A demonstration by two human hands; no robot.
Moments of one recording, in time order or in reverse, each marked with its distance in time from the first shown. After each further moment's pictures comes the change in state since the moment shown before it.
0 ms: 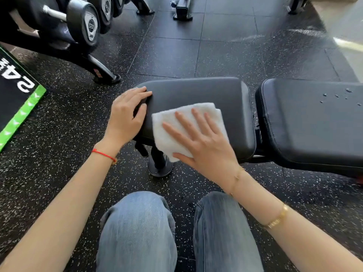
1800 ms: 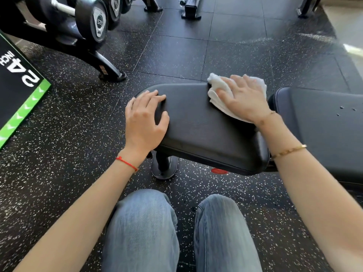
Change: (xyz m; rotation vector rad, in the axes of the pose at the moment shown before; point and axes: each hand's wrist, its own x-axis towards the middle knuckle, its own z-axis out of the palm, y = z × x) left_hand -0.003 0.024 0.017 0.123 0.084 -0.172; right_hand 0.095 0.122 0.009 0.387 -0.089 0.434
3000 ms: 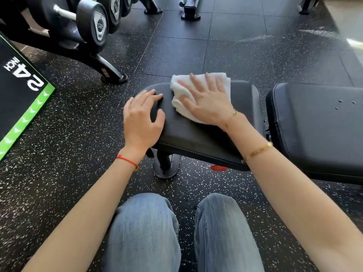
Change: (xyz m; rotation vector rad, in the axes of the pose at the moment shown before) left_hand -0.001 -0.002 0.004 -0.034 0.036 -0.029; right_hand -0.007 -0.070 0.016 -0.064 -0.052 -0.225
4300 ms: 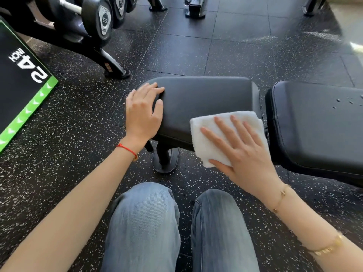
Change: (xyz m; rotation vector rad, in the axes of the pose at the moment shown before) left_hand -0.001 0.001 -0.001 -0.005 -0.022 -0.001; right_hand -0.165 0.030 0.031 -0.287 0.206 -0.180
